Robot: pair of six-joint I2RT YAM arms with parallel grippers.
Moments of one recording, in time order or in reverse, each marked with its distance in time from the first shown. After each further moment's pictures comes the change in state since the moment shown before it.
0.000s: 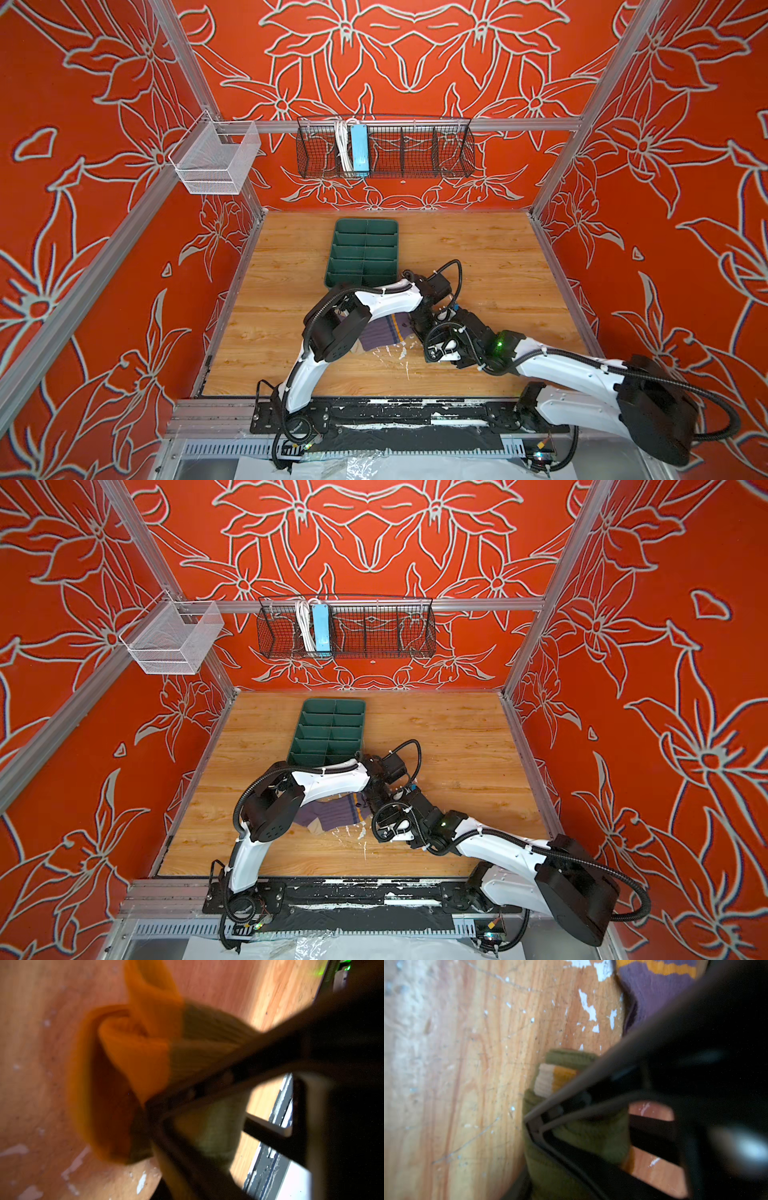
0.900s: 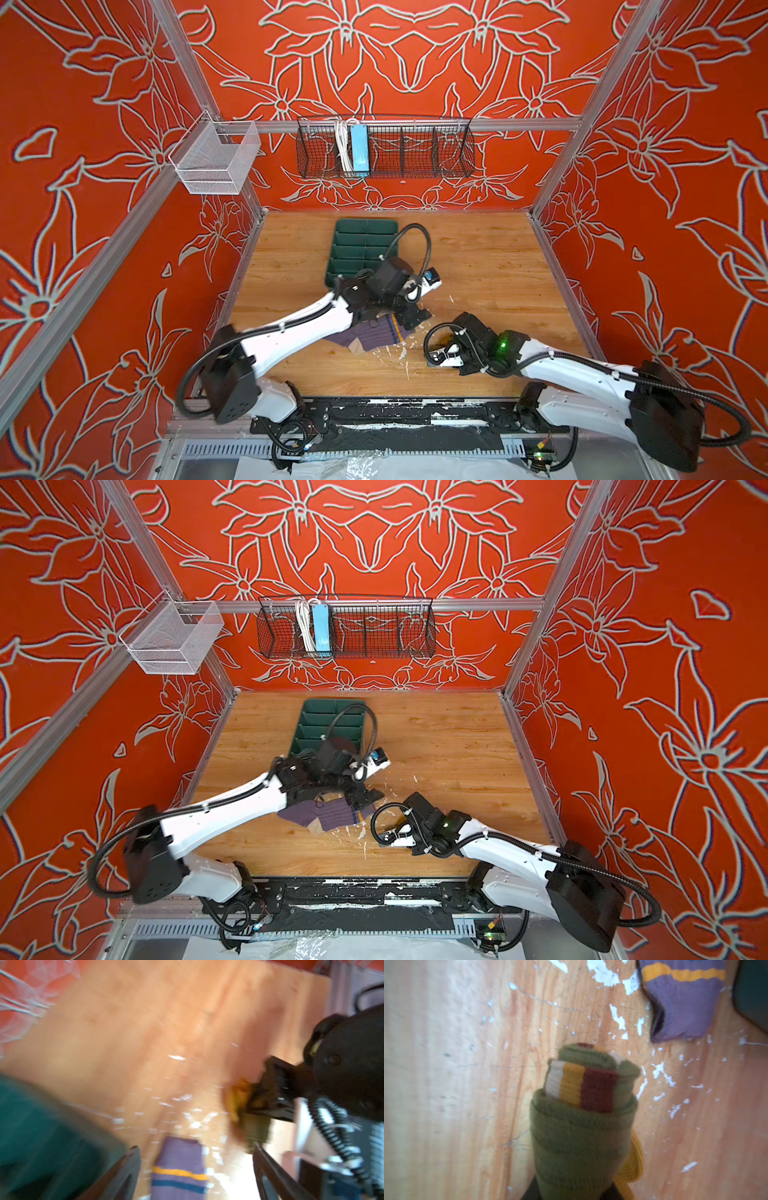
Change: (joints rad) left arm 0.068 -0.805 -0.476 0.466 -0.477 0.071; right arm 0.031 -0.045 0.045 -0.187 -0.132 0.139
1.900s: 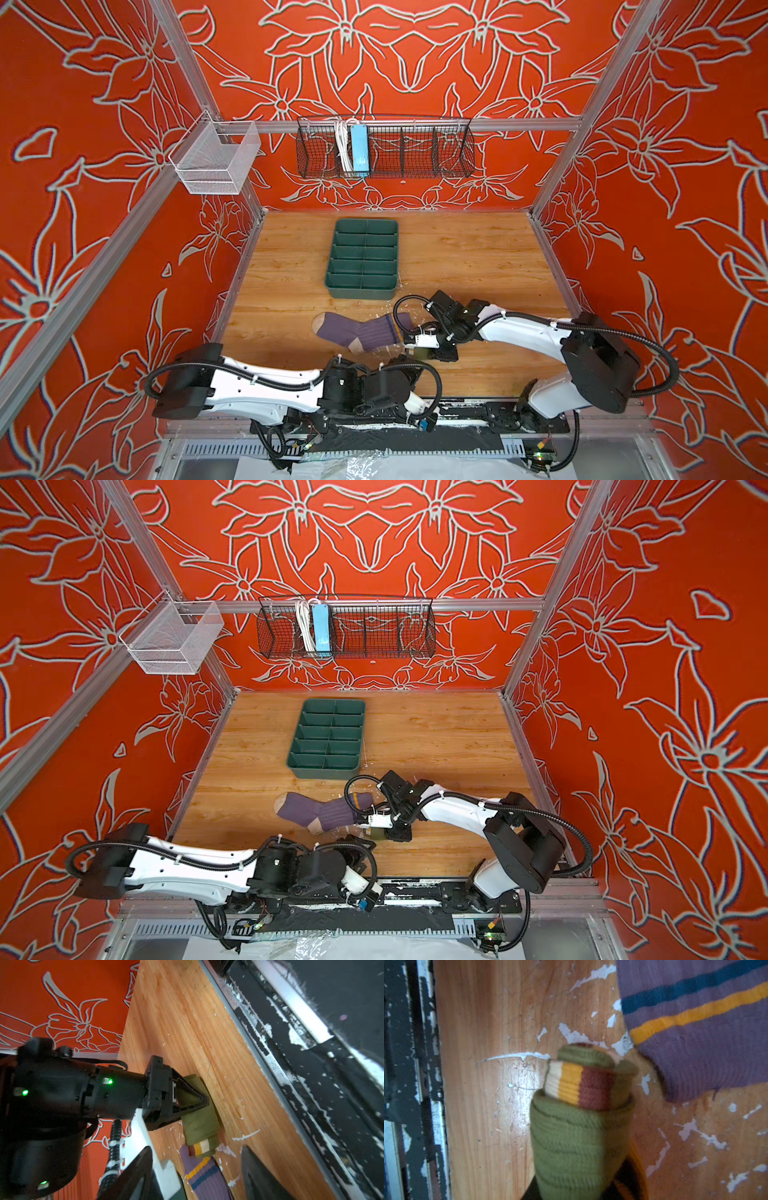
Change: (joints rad) left arm -0.663 -0.144 -0.497 0.320 -0.520 0.707; right arm -0.040 0.401 0.328 -0.151 -0.240 0.194
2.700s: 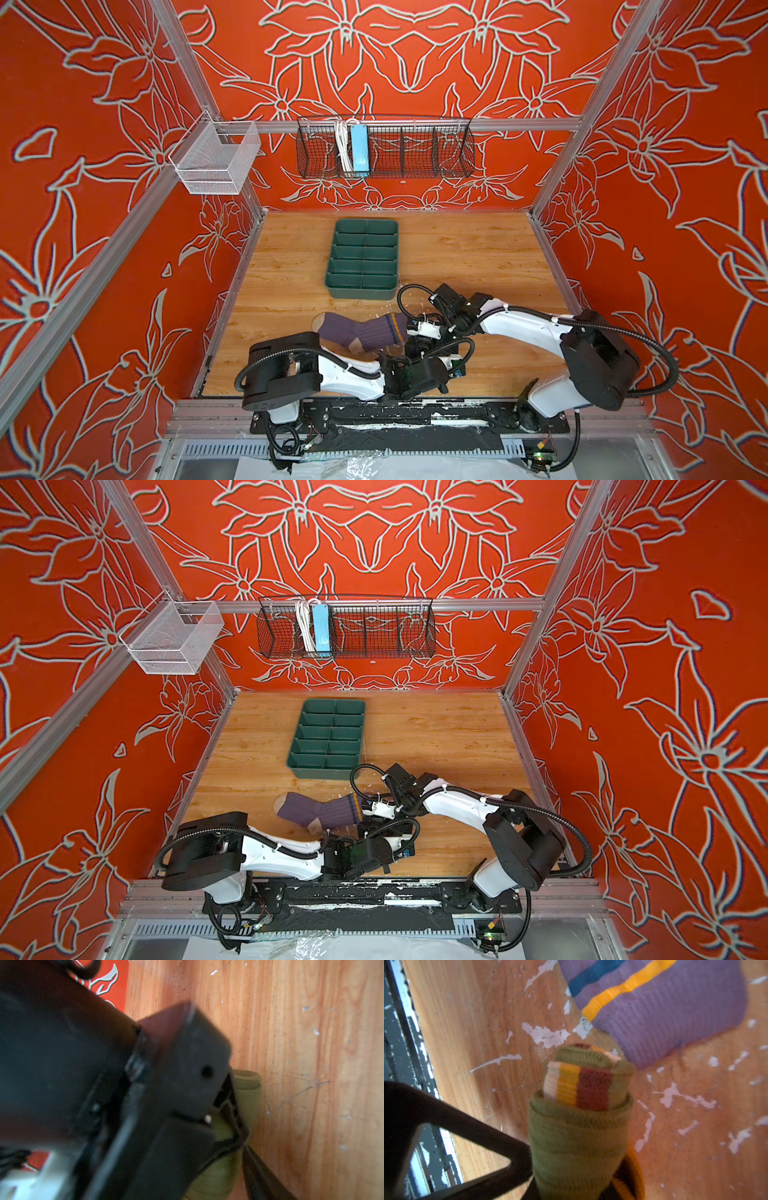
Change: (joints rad) left arm 0.135 0.488 0.159 0.280 -0.256 -0.395; right arm -0.054 -0.022 0.017 -0.049 -0.014 0.167
